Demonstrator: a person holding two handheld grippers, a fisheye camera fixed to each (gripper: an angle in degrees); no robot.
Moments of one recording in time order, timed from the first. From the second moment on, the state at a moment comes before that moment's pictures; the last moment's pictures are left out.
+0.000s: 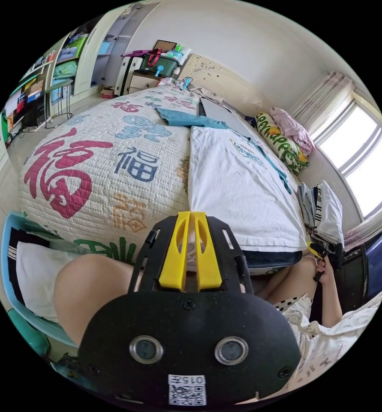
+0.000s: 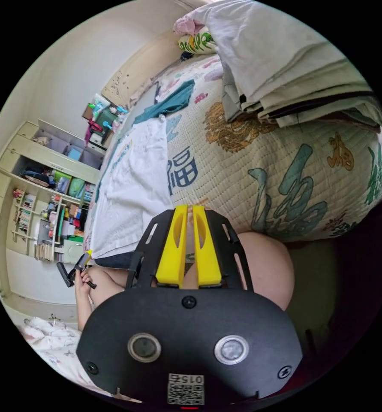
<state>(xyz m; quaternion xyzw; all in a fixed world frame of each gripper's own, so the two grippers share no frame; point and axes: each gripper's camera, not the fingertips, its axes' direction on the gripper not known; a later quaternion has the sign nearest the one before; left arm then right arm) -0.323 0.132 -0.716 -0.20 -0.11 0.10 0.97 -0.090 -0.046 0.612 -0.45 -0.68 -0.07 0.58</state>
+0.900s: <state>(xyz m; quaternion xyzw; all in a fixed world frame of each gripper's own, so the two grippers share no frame) -0.253 0.300 -0.725 -0.31 -0.15 0.42 0.84 -0.028 0.108 0.662 -0.23 -0.83 -0.07 0.50</state>
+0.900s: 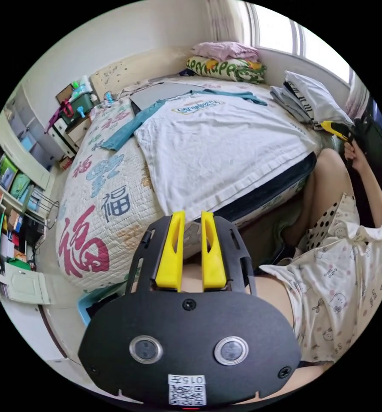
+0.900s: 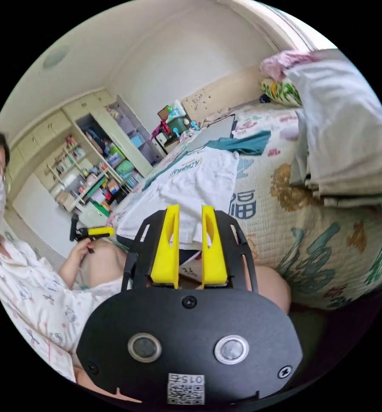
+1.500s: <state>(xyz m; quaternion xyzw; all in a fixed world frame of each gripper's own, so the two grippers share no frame) -0.318 0.407 -0.595 -0.38 -0.20 0.40 0.81 -0.201 0.305 0.604 -0.20 -0.69 -0.44 0.54</state>
